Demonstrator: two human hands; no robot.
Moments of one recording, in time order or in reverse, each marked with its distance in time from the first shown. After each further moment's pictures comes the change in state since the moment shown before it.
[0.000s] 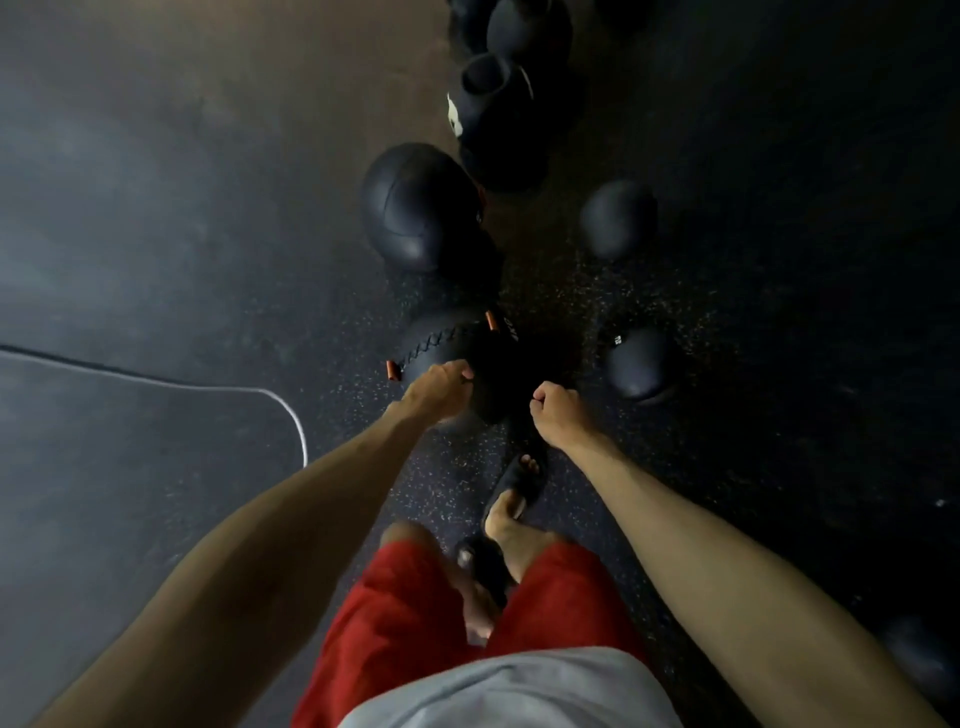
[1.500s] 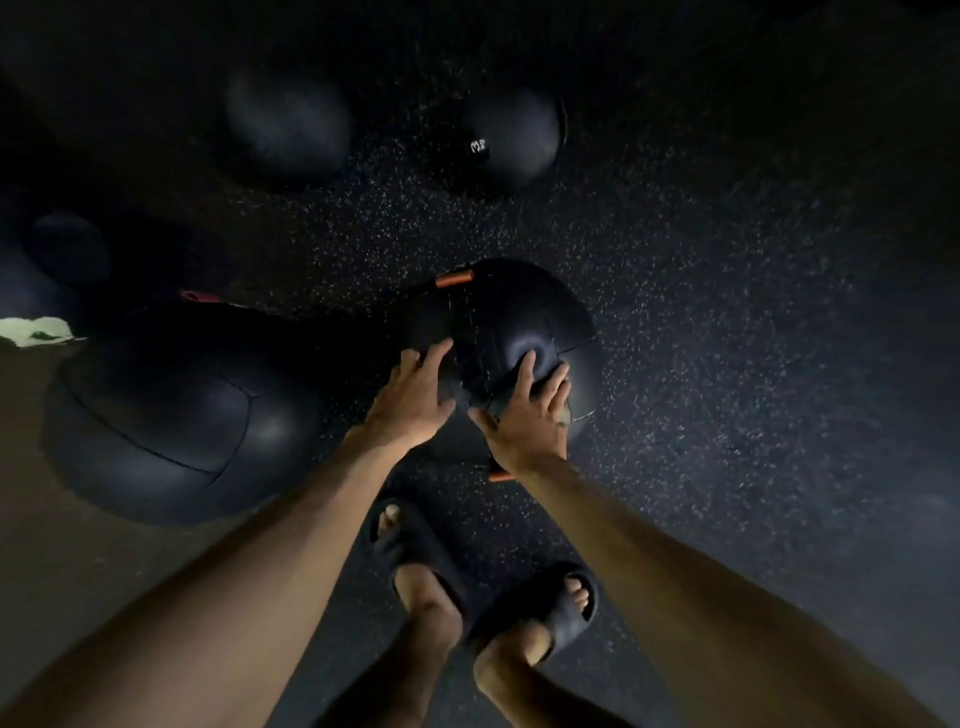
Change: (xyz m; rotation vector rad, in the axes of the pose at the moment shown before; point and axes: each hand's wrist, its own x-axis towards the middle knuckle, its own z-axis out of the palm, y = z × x) left_hand 0.378 -0.192 0.007 0.805 -0.479 0.998; right_hand 0.308 -0.193 0.328 0.837 0.646 1.050
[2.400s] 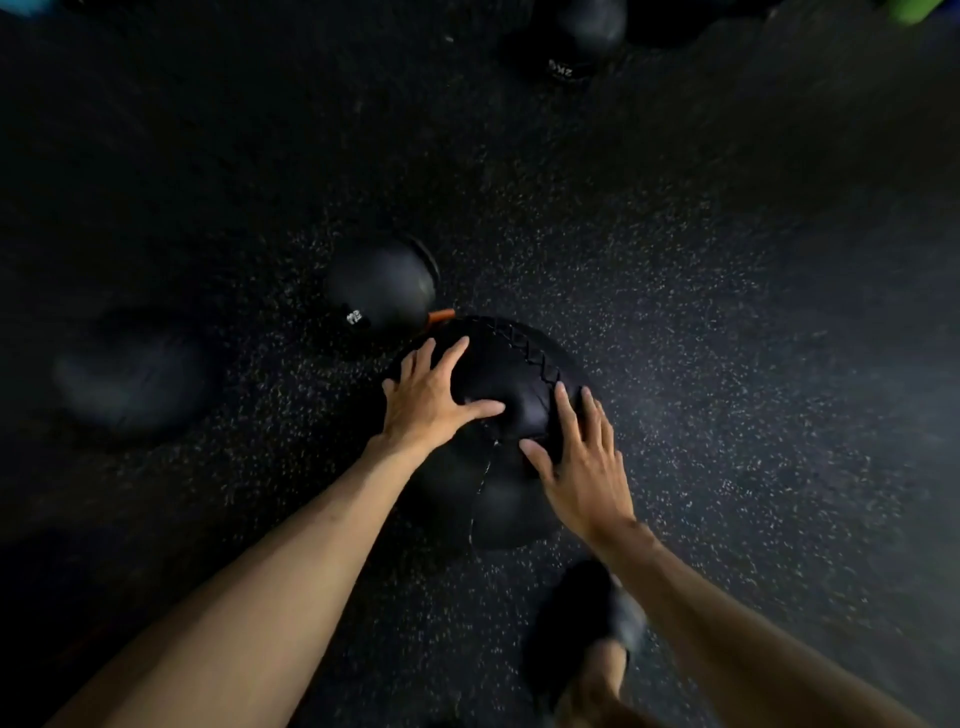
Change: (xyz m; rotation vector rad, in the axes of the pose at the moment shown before) left_hand 0.241 0.131 -0.058 0.246 0.049 0.376; right_hand 0.131 0.062 -0.087 0.198 0.416 0.092
